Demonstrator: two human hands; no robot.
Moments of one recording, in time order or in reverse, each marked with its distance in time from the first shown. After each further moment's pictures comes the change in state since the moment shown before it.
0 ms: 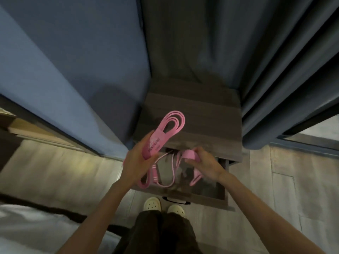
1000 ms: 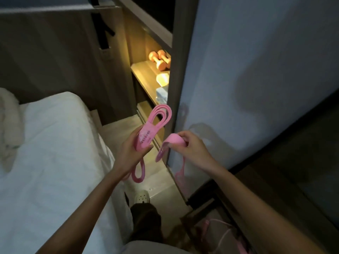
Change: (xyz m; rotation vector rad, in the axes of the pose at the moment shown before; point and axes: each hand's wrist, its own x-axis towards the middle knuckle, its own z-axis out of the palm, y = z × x) left_hand -0.173 -0.014 -0.296 -0.084 0.925 -0.140; right_hand 0.015 -0.403 0.172 -0.040 -0.499 -0.654
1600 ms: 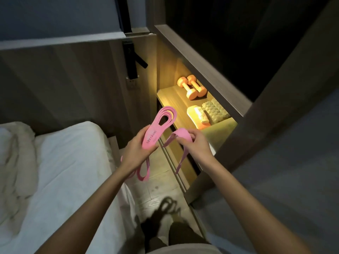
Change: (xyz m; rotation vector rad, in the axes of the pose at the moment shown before) left_hand 0.283 -0.079 -0.157 0.076 0.039 -0.059; right_hand 0.321 -0.104 0.088 0.114 0.112 0.099
